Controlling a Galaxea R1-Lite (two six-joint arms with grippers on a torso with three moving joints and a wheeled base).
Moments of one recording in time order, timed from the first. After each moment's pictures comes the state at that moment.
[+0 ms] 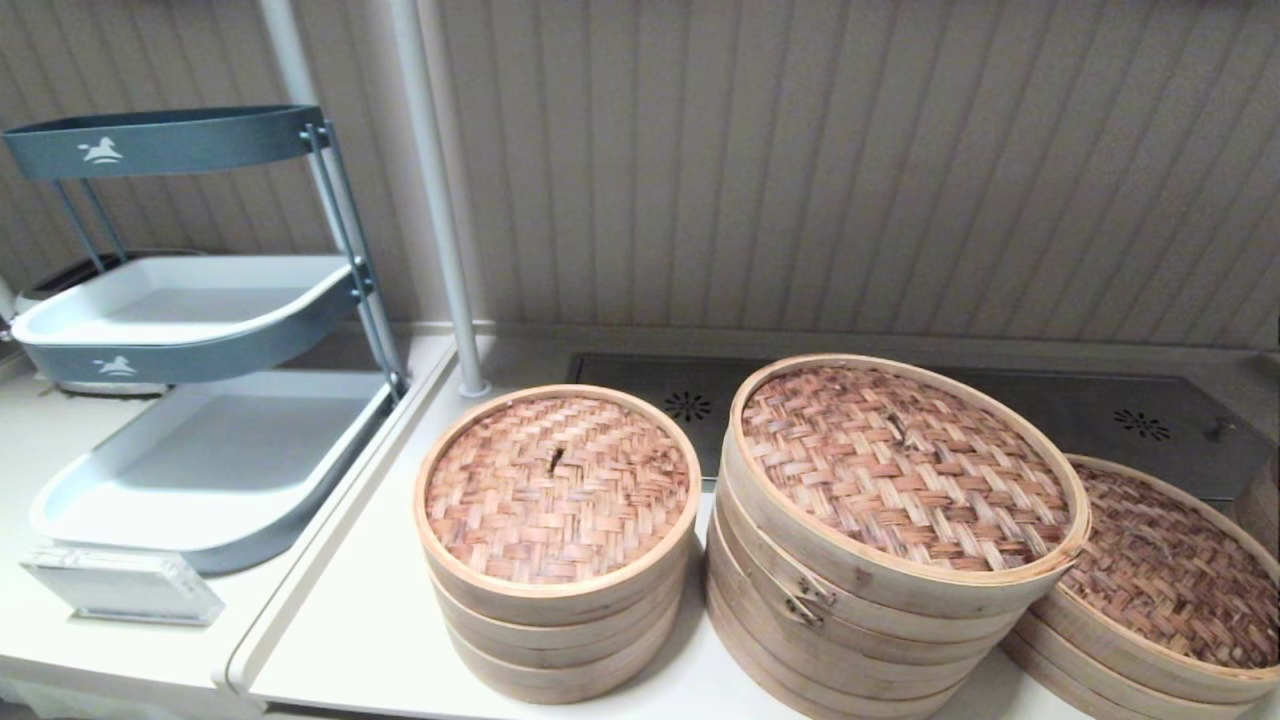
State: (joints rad) left arm 0.00 0.00 0.00 -0.06 -0.01 0.00; right arm 0.02 0.30 -0.51 0.06 0.02 -0.05
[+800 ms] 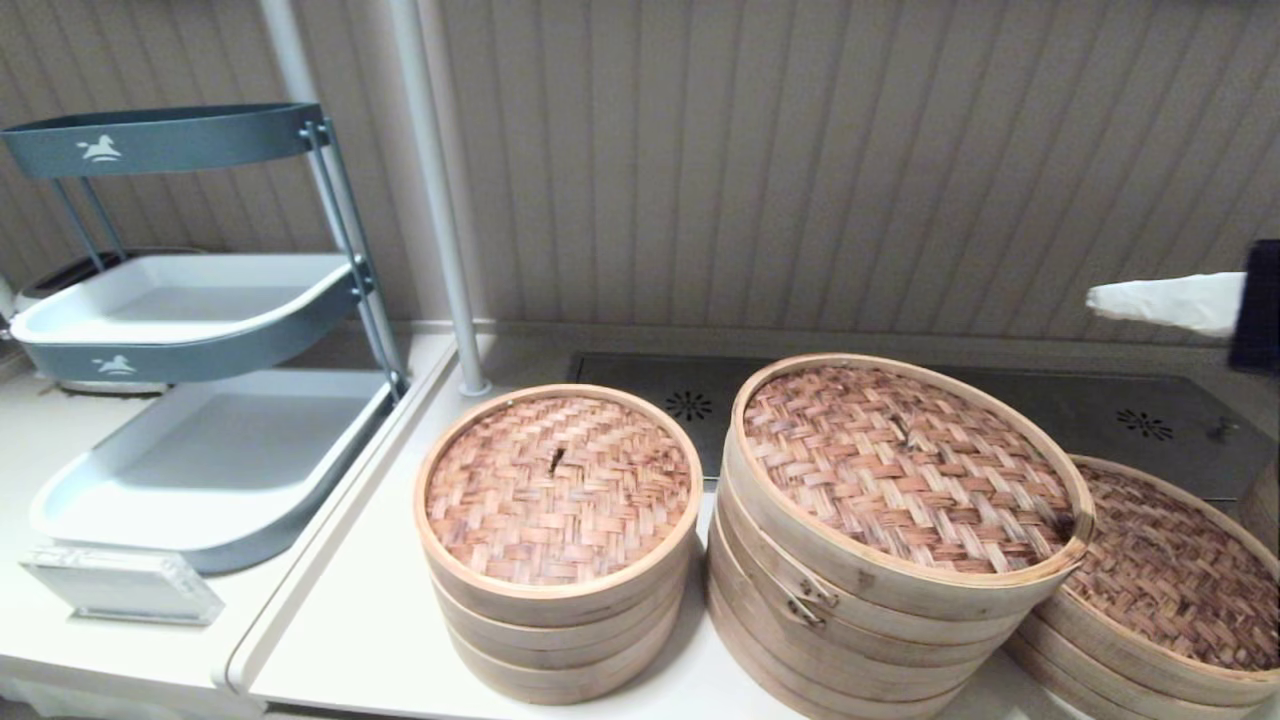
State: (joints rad) left arm 0.00 0.00 0.00 -0.06 -0.01 0.00; right arm 0.29 1.20 -1.22 0.31 0.04 0.14
